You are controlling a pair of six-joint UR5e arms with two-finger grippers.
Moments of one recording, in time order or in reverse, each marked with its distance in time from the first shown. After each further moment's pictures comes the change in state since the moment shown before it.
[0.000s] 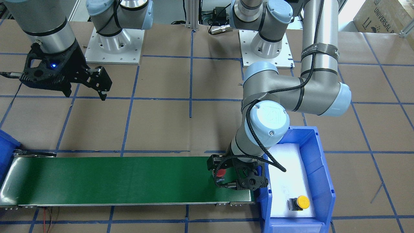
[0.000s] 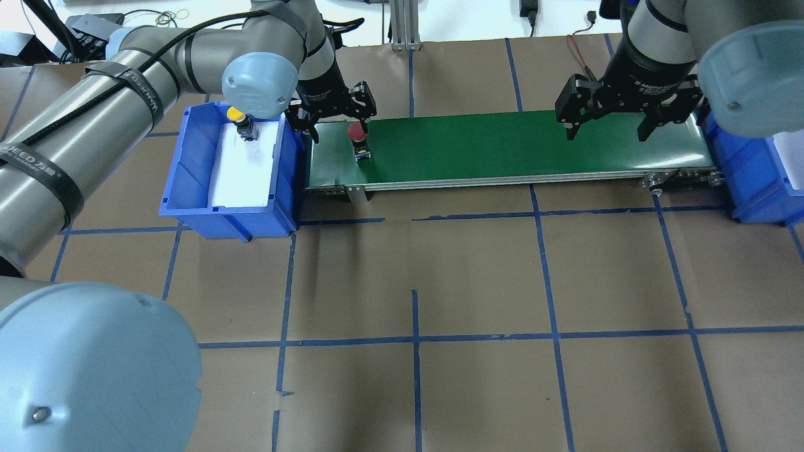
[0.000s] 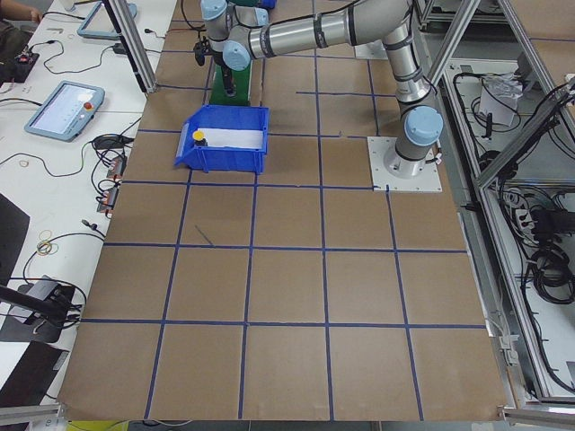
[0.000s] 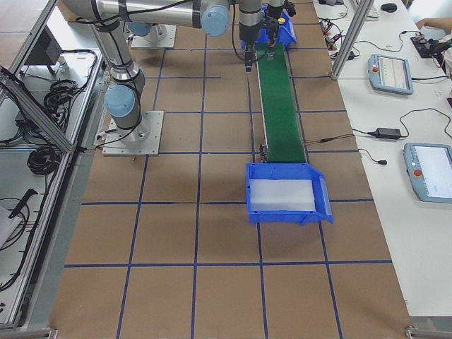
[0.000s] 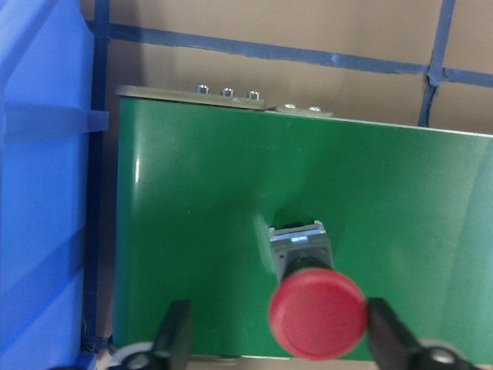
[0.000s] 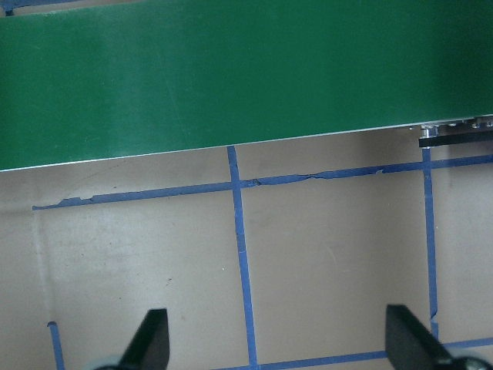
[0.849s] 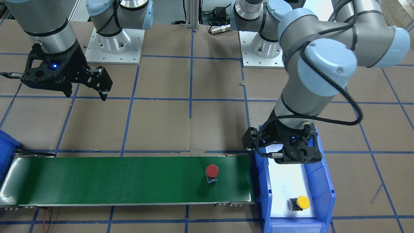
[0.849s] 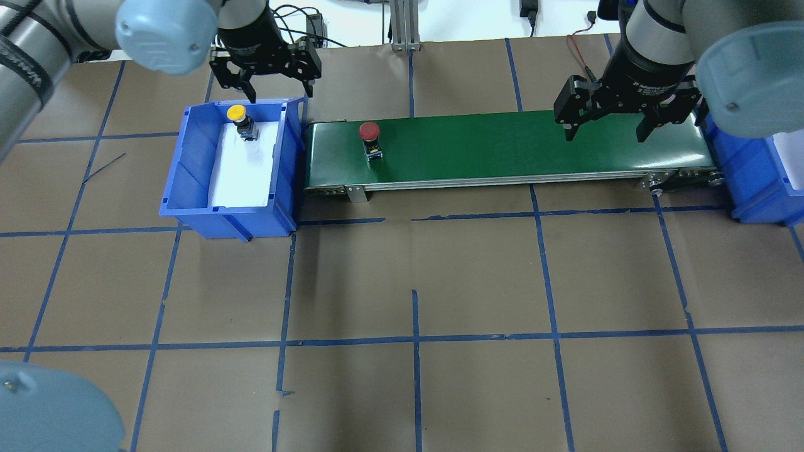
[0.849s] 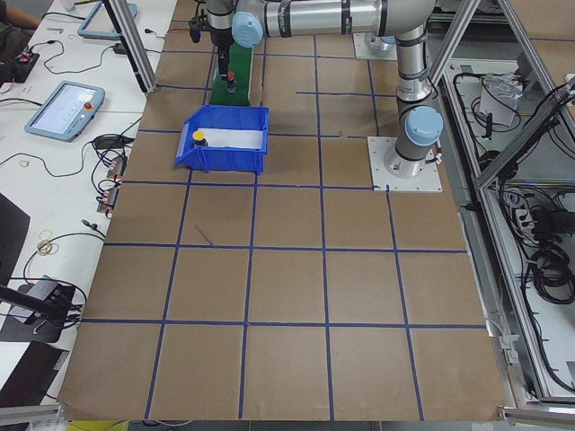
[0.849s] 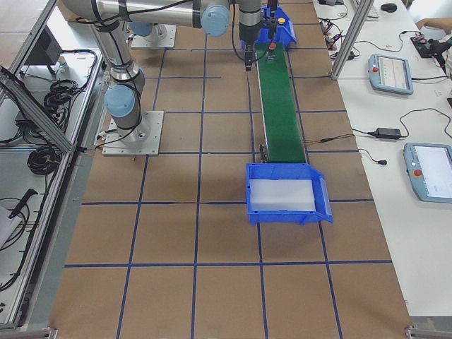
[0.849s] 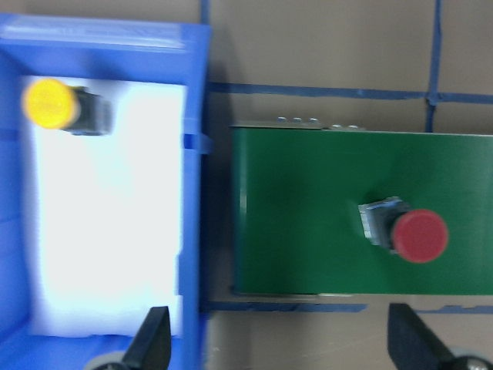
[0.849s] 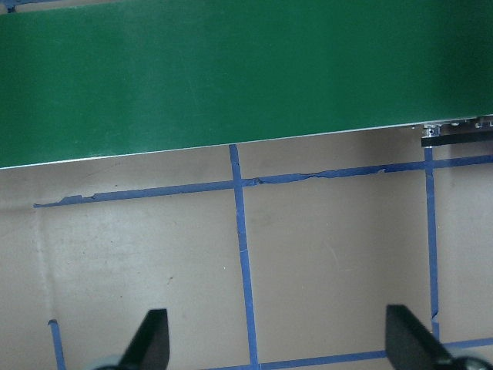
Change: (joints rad) left arm 0.116 0.180 0.036 -0.143 0.069 0.205; right arm 0.002 0.000 0.000 0.002 -0.001 0.000
